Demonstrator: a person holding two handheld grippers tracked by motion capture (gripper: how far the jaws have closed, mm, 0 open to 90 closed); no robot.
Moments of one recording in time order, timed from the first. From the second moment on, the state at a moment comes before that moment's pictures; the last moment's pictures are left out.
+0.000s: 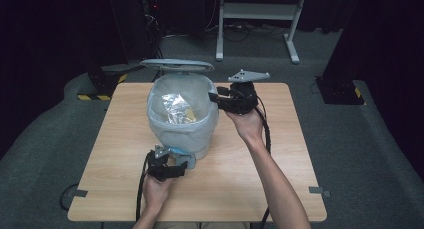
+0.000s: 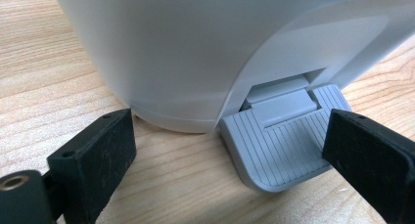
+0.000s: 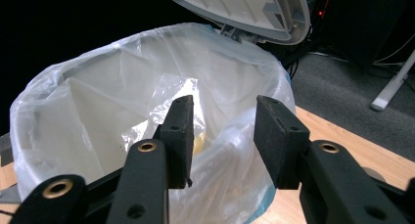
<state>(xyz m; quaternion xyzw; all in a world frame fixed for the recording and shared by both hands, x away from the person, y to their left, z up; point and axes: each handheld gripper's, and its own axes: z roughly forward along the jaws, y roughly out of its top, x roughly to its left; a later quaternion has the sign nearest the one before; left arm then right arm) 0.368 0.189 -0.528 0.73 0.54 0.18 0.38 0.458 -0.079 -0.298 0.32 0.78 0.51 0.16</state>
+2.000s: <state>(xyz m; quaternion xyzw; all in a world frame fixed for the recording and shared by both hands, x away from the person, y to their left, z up) 0.338 0.249 -0.529 0.75 0.53 0.22 0.32 0.372 -0.146 -0.524 0.44 0.81 0.34 0.19</state>
